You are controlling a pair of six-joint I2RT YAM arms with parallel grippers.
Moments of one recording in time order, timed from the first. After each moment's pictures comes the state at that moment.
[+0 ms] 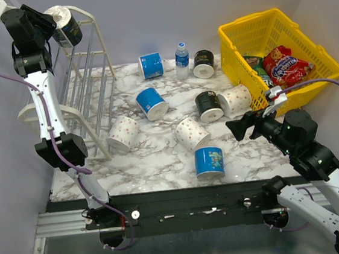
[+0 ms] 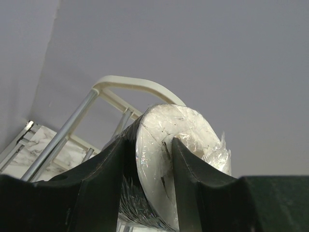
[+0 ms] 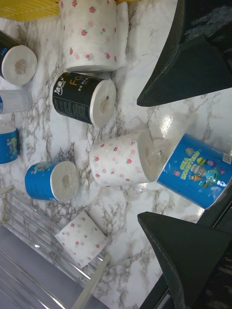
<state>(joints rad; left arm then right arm) 0.26 1.98 2.41 -0.43 0.06 -0.66 0.50 0.57 0.89 -0.53 -0.03 0.26</state>
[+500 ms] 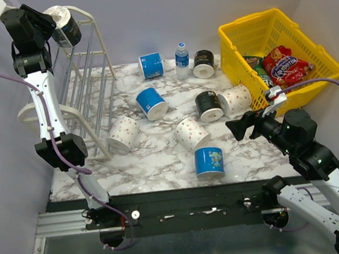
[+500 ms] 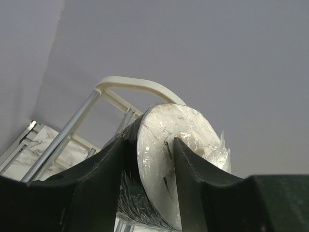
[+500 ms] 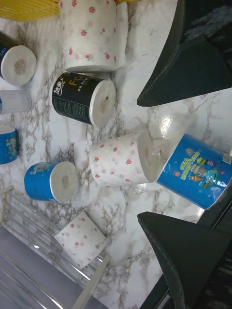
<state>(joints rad) 0.27 1.98 2.42 -0.44 0.04 -0.66 0.50 0.58 0.89 -0.53 -0.03 0.26</state>
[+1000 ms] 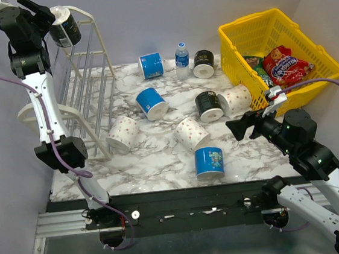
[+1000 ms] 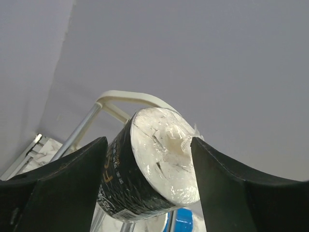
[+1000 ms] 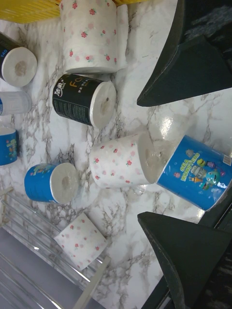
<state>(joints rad) 0.27 1.96 2.43 -0.42 0.01 -0.62 0.50 0.58 0.89 -0.53 -0.03 0.25</state>
